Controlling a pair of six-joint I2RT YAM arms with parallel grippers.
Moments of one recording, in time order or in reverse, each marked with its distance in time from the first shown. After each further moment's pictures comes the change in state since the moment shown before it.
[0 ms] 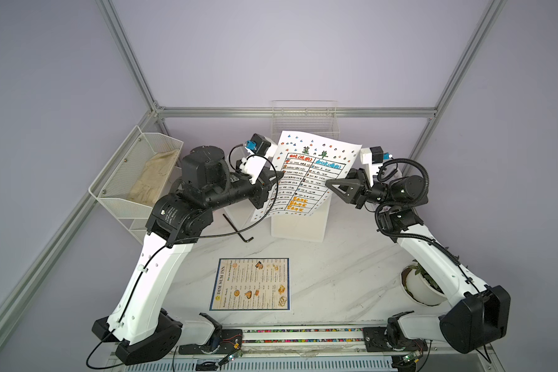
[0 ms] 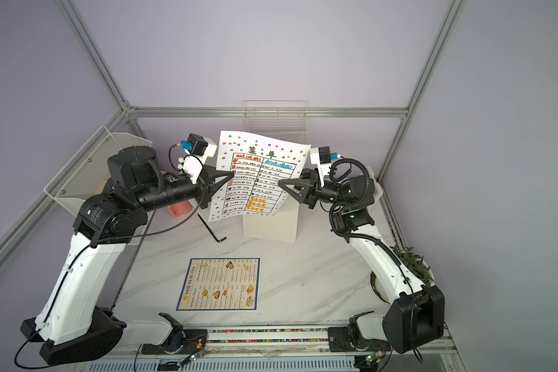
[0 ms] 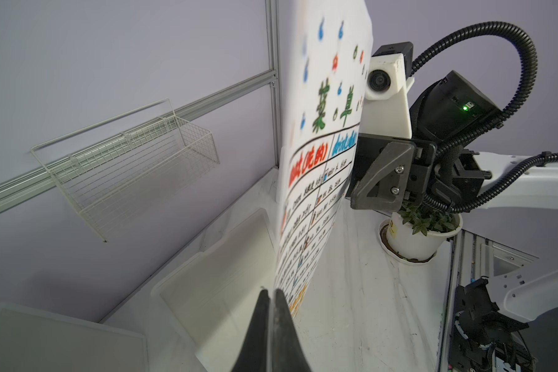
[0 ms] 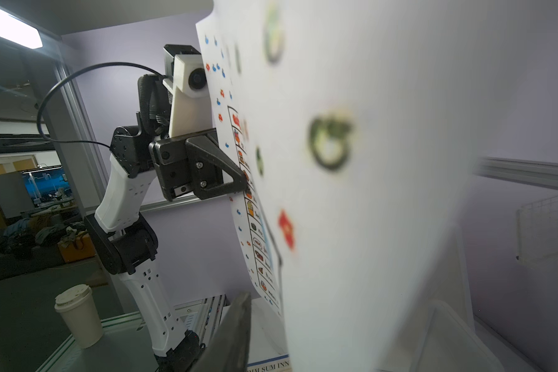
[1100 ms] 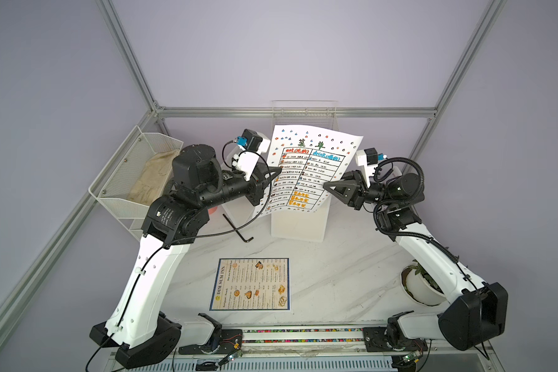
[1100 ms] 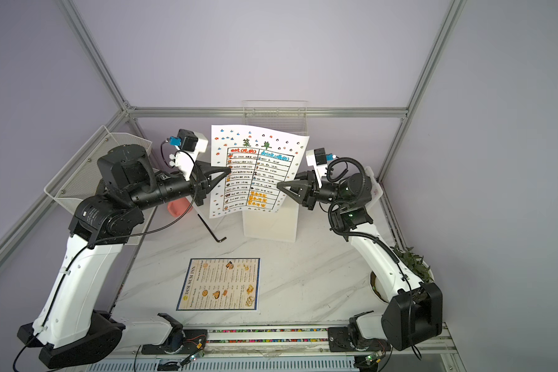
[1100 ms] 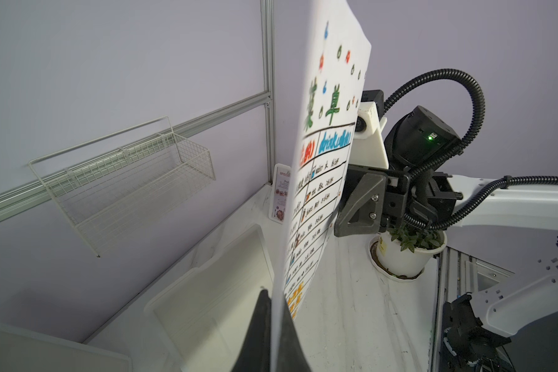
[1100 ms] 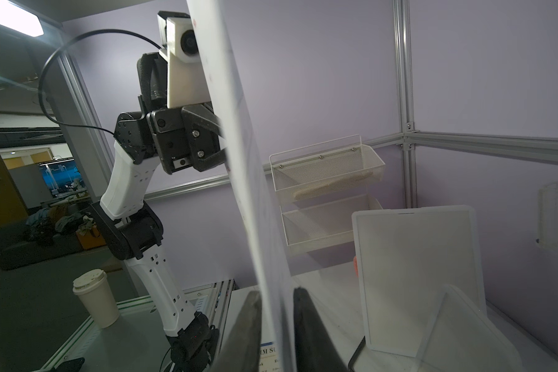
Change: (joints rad) left arm 0.049 -0.019 -0.023 0.071 0.092 -0.050; right arm 0.000 0.018 0.011 -0.048 -0.058 -0.034
